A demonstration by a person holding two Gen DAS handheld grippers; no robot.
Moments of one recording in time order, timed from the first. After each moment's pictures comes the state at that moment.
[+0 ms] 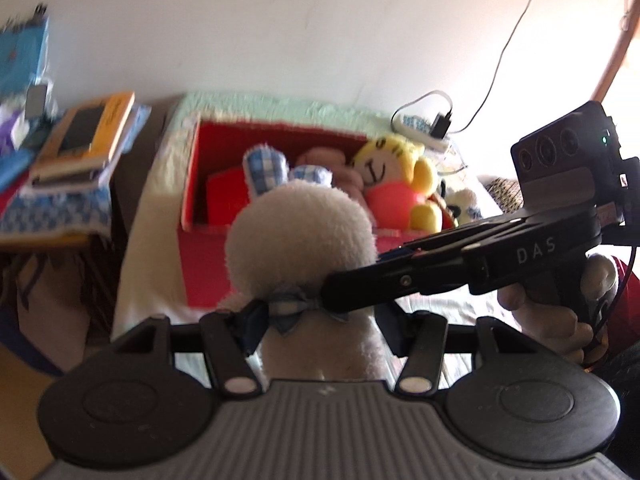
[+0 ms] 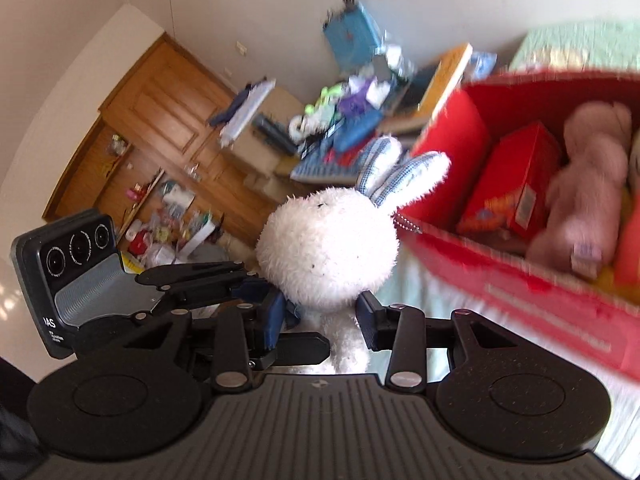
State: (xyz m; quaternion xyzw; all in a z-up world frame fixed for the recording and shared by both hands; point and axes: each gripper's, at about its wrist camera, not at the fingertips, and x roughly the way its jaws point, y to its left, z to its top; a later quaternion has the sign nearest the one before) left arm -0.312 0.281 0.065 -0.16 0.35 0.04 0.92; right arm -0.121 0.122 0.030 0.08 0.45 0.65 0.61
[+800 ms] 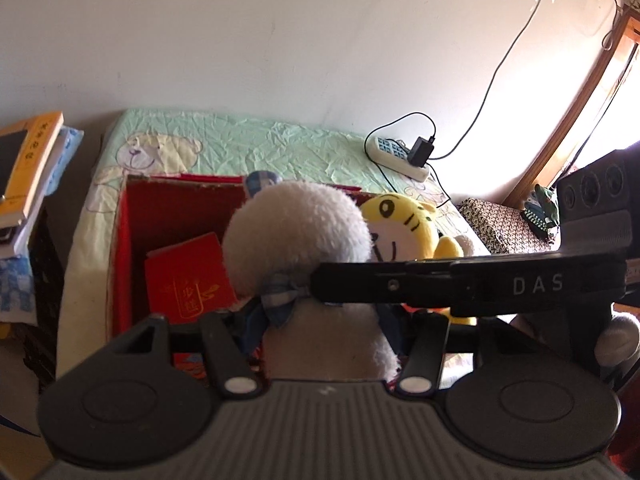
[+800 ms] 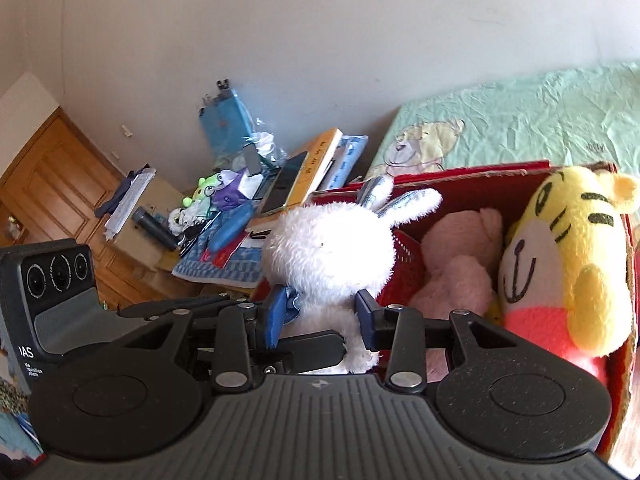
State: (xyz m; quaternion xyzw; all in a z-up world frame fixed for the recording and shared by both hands) left arm -0.175 0.308 0.044 -0.19 0.34 -0.03 0.92; right arm -0.048 0.135 0.027 0.11 0.42 0.50 0.75
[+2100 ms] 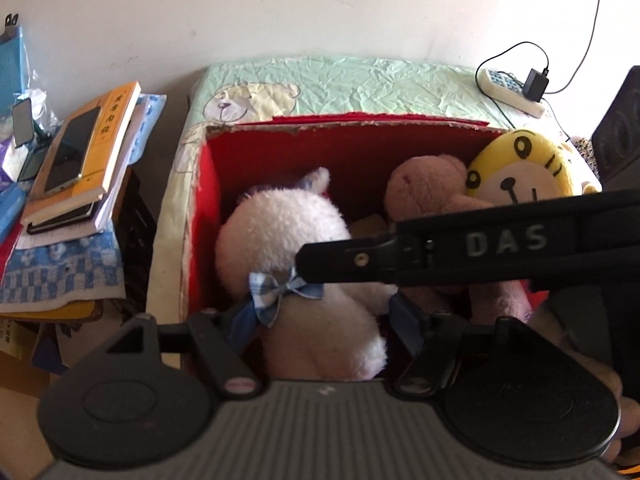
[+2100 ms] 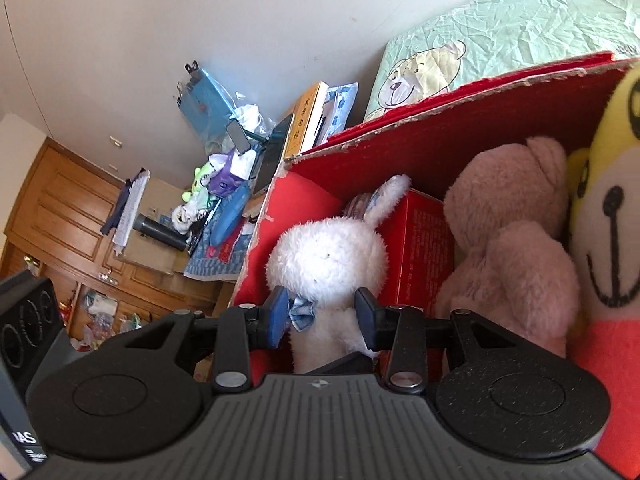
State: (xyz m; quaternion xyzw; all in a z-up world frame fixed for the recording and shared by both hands) left arm -0.145 0.311 0.016 -0.10 0.46 0.12 0.87; right arm -0.021 0.171 -0.014 0.16 0.51 0.49 0.69
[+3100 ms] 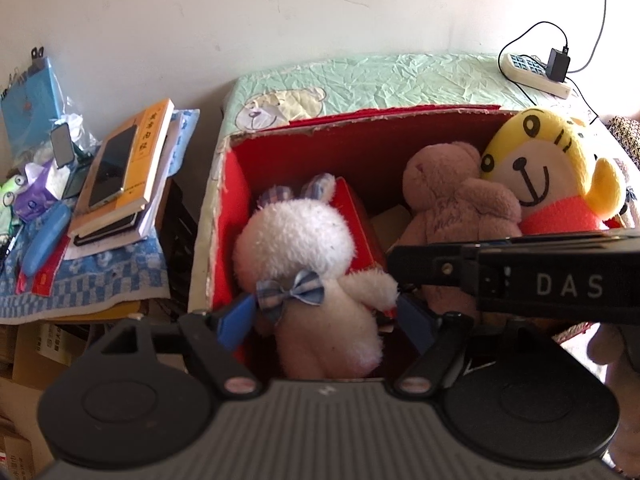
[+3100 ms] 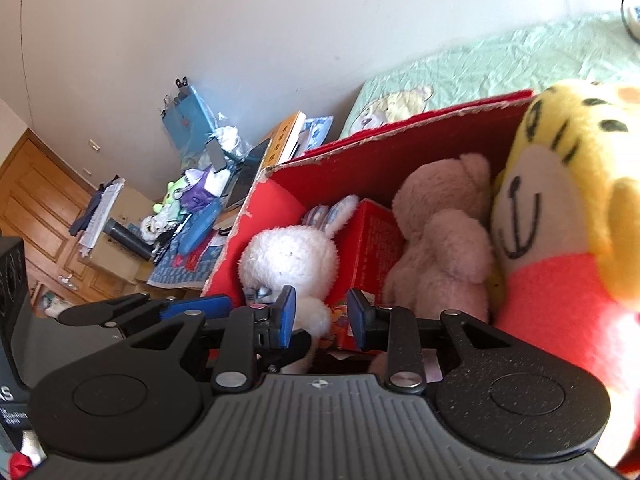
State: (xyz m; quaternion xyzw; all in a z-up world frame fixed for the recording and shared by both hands) left arm -0.154 0.287 0.024 -0.04 0.46 0.18 0.87; right arm -0.044 0.136 0.000 0.12 0.45 0.45 0.76
